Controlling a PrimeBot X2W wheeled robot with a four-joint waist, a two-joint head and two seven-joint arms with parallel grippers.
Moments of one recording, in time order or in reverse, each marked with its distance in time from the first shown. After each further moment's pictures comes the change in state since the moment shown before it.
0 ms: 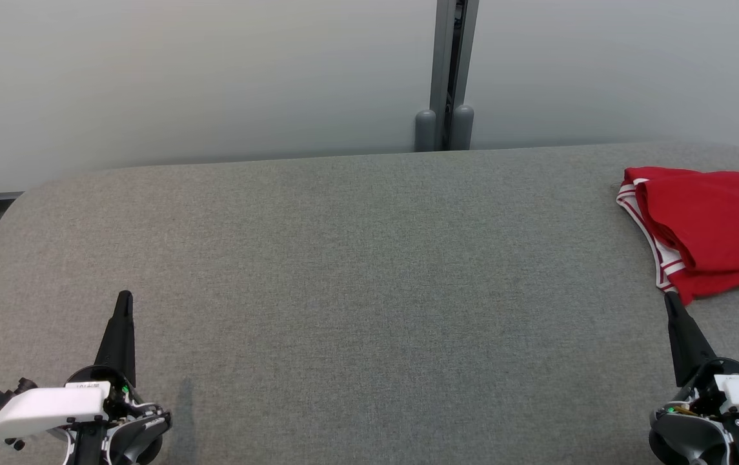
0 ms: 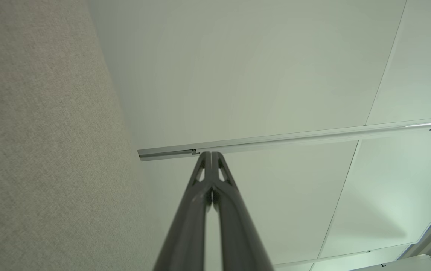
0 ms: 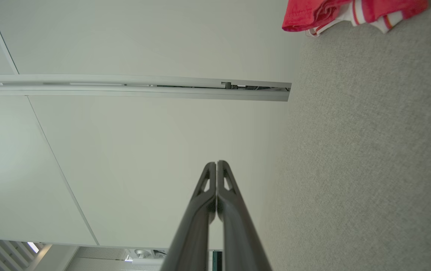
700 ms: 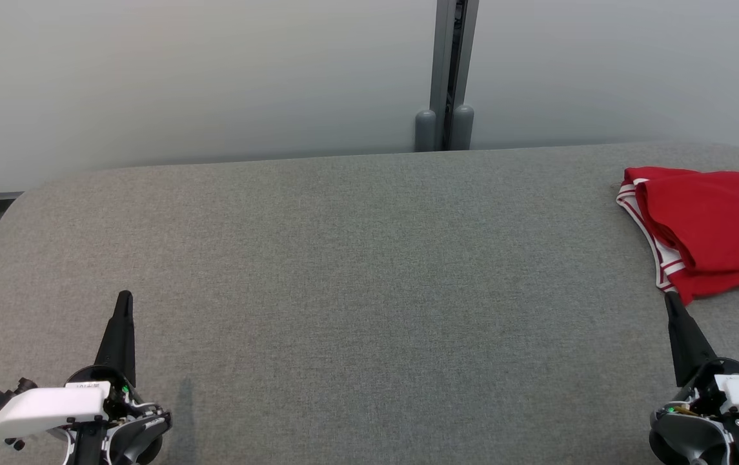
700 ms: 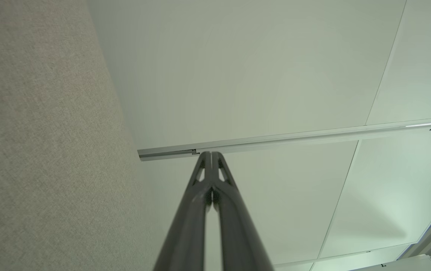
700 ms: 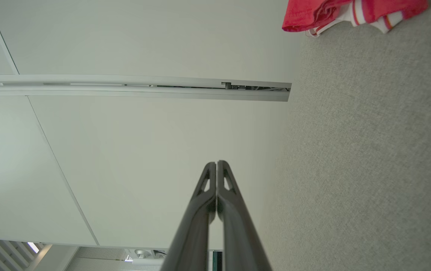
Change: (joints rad) left arm 0.000 0.000 0.000 0.000 0.000 0.000 0.000; right arm 0.000 0.000 -0.001 0.000 0.000 0.000 0.000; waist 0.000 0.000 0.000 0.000
